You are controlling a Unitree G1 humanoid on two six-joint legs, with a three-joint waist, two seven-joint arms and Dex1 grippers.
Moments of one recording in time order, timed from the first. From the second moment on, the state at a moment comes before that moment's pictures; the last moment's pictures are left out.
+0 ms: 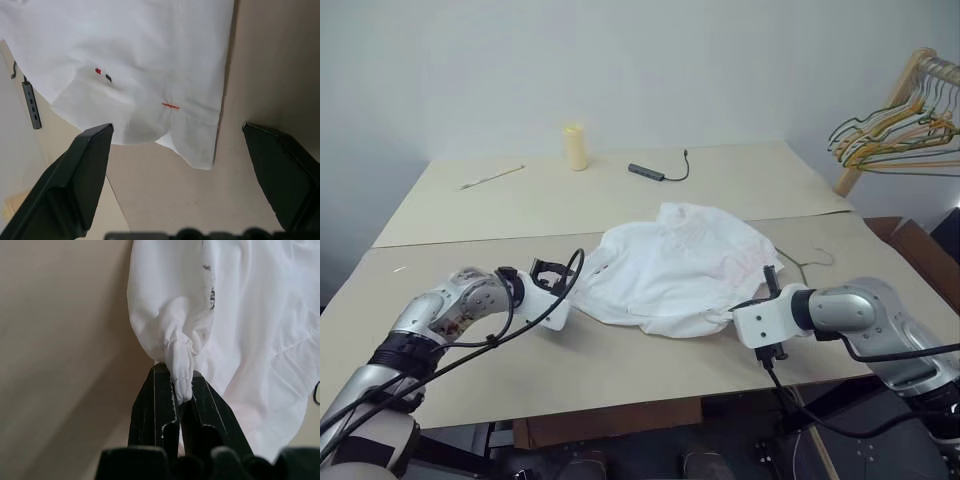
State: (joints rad) left arm -0.56 0.84 -0.39 0.42 0.55 -0.57 -0.73; right arm -0.31 -0.97 0.28 -0.28 -0.27 -0.02 1.06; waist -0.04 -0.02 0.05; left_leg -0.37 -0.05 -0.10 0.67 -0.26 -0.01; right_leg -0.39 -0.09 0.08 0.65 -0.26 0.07
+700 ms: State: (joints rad) left arm -0.62 0.79 -0.42 0.60 0.63 -0.60 -0.63; right arm -0.33 -0.96 0.28 -0.30 -0.28 0.01 1.05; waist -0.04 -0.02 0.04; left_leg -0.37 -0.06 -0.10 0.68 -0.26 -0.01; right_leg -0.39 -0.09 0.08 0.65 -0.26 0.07
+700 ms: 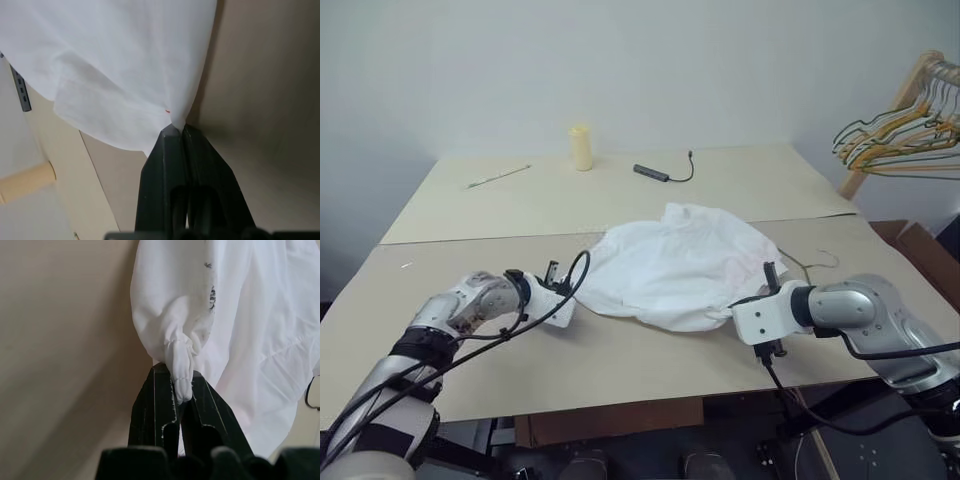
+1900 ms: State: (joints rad) left arm -1.42 0.65 -0.19 1.05 0.28 -0.13 -0.22; right arm -1.47 -0.51 0.38 1.16 -0.44 -0.25 0.31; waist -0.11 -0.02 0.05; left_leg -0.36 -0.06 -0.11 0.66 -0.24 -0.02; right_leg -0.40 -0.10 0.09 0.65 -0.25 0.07
